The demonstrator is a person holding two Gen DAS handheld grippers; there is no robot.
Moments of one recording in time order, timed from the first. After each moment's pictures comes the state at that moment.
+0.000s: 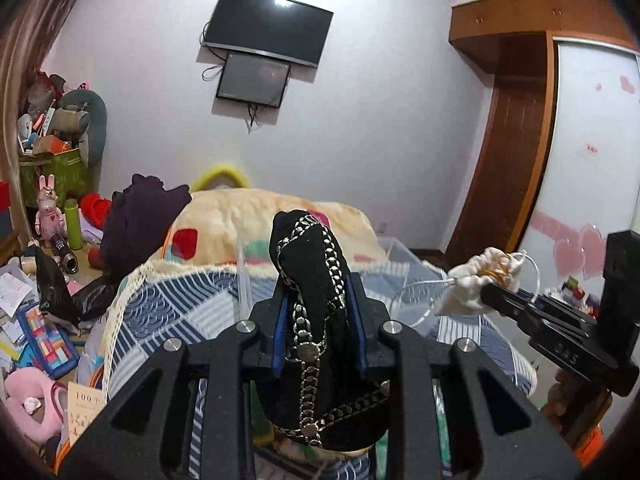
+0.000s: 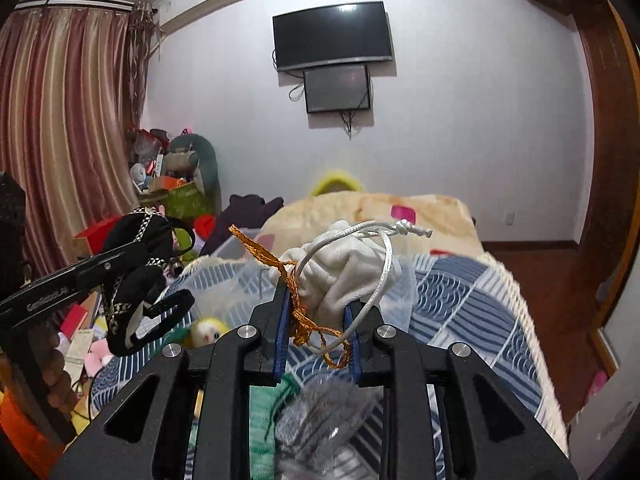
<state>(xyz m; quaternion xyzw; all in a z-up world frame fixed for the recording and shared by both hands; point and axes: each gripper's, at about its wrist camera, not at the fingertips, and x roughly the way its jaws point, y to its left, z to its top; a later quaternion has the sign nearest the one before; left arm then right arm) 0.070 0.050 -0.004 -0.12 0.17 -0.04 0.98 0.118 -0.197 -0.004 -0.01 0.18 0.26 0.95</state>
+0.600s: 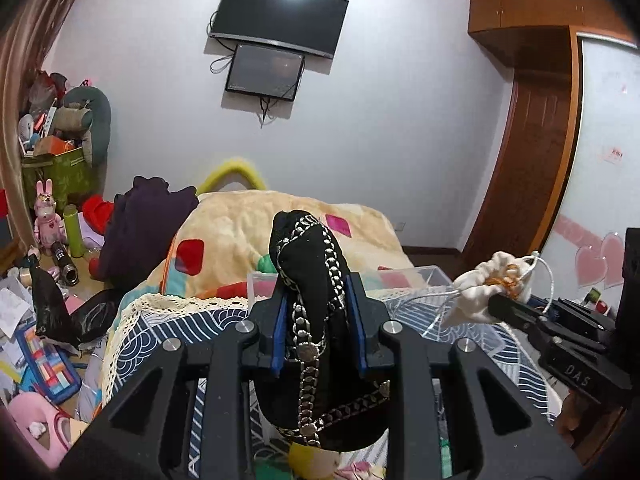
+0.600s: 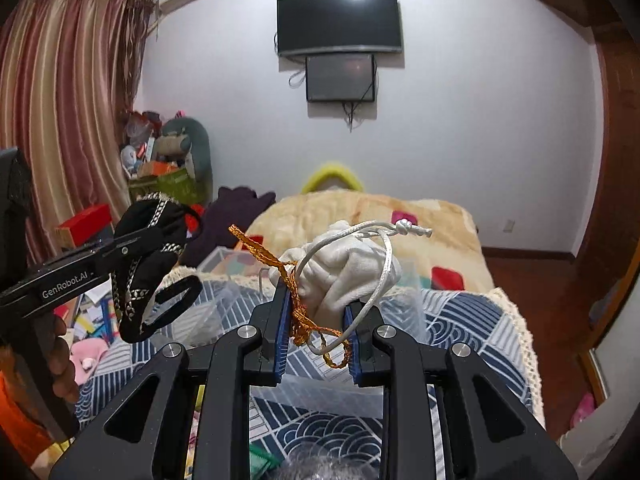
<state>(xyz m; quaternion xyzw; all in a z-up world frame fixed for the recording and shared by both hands) 0.159 0.063 0.001 -0.11 0.20 -0.02 0.97 0.183 -0.154 0.003 -0.05 0.21 0.26 0.94</state>
